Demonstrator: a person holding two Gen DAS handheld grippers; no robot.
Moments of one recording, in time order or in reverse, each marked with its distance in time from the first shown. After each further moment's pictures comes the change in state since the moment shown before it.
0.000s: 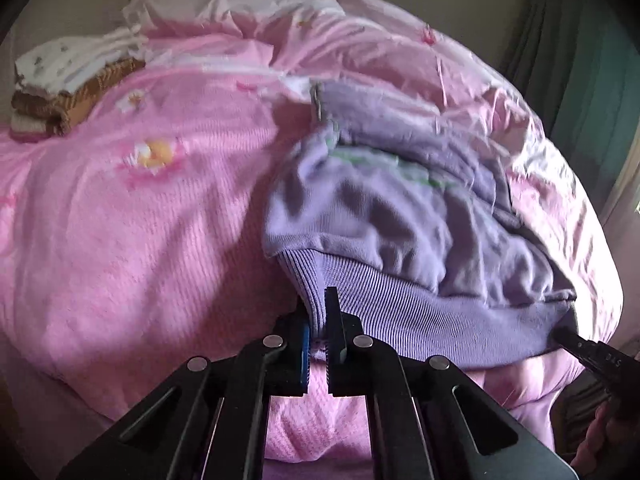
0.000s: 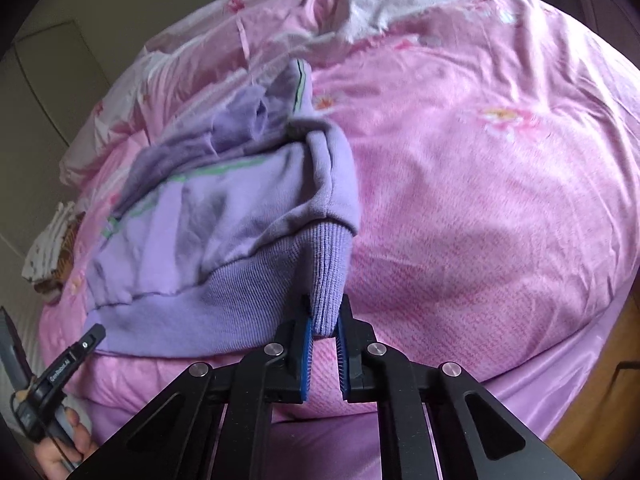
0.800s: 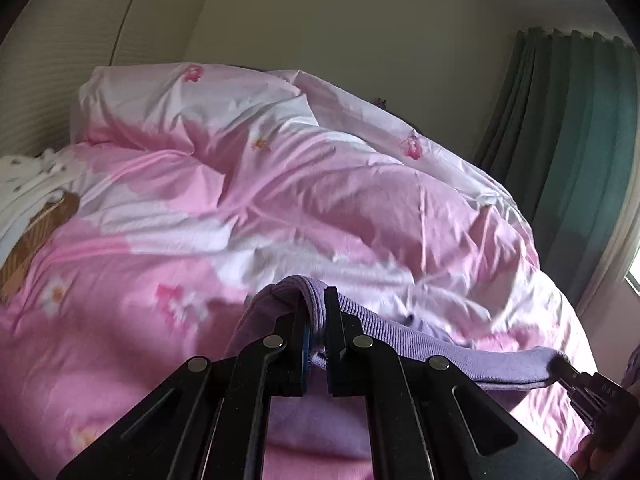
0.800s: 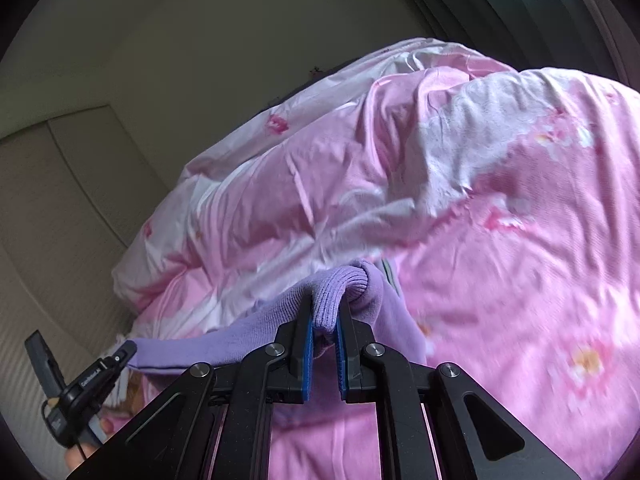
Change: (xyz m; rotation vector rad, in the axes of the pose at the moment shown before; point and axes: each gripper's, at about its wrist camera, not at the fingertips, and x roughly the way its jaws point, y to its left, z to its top) left arm 0.048 -0.051 0.225 -0.029 -0.237 -0.079; right arm -0.001 0.041 0.188 0.084 -0.275 0.207
